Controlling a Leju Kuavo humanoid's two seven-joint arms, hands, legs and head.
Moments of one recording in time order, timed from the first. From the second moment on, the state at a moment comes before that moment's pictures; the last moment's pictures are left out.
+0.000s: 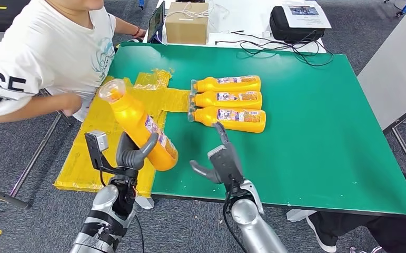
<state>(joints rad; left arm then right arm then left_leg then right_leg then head) -0.25 -0.22 -0.16 -1.13 0.24 0.00 -0.39 -0.26 0.19 0.41 -1.14 0.39 -0.24 -0.30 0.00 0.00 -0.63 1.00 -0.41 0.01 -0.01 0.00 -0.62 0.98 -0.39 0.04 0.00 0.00</state>
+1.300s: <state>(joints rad) -0.52 0.11 -0.13 -0.59 -1.05 0.49 -0.42 -0.30 0.17 0.28 -1.27 0.18 -0.17 -0.38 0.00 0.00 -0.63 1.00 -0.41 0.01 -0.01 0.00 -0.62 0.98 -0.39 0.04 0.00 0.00</state>
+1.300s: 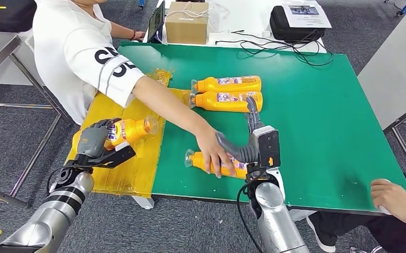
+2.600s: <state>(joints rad) -0.76 0.29 -0.46 -0.33 -1.43 0.15 -0.38 -0.43 0.15 0.29 -1.18 0.13 -0.09 -0.35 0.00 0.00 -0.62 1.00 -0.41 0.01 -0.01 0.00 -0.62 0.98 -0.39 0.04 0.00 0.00</state>
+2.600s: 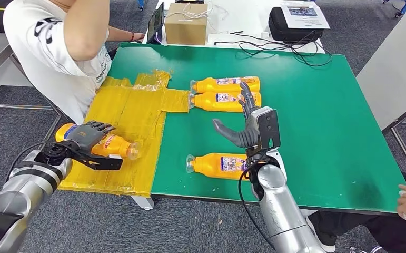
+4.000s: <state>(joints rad) -0.39 0.43 -0.29 -0.70 -0.66 0.17 -0.70 -0.41 0.12 0.29 -1.12 0.12 -0.10 -0.35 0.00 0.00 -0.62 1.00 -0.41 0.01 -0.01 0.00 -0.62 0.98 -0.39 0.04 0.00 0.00</state>
